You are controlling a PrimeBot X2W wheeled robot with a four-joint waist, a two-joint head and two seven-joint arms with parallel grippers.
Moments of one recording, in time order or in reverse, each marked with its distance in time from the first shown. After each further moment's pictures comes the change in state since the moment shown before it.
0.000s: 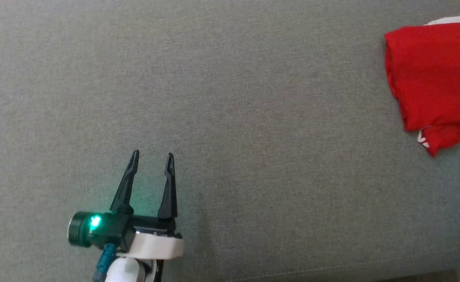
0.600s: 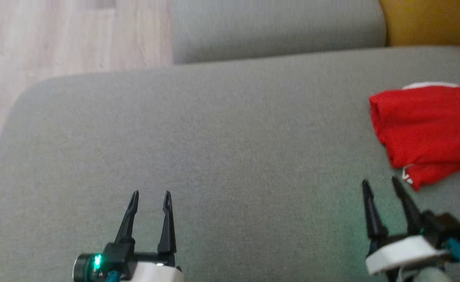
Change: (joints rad) left arm 0.097 -0.002 -0.007 0.071 -0.053 0.051 0.000; right arm 0.639 0.369 0.260 -0.511 -0.075 0.000 -0.002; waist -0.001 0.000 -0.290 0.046
